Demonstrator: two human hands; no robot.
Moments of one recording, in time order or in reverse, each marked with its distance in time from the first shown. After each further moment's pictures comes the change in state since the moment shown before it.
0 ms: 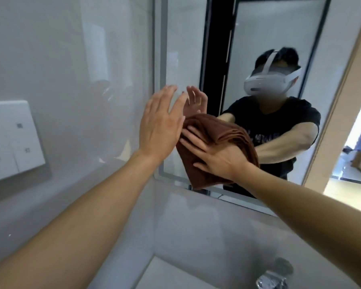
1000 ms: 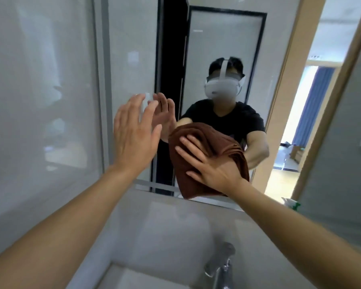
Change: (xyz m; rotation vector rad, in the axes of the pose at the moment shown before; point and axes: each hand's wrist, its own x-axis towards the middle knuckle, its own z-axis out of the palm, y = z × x) left_hand -0.006 0.075 -0.006 -0.214 -0.044 -0.115; right_hand -0.118 0.029 -0.036 -0.004 -0.073 0.182
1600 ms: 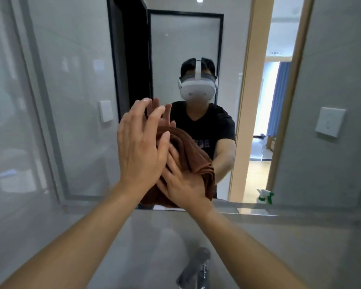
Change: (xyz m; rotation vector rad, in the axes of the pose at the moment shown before) left_hand 0.003 0.107 0.025 -0.306 -0.007 0.026; right_hand -0.026 -0.027 0.022 0.103 0.272 0.376
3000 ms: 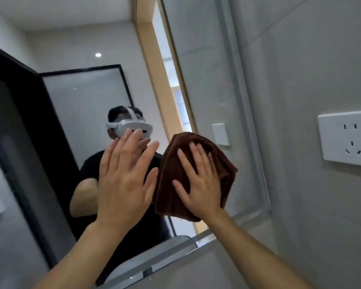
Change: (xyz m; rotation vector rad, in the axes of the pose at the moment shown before) left_hand 0.054 0.155 0.076 -0.106 -0.015 0.553; right_hand -0.078 0.198 -0.127 -0.196 0.189 0.599
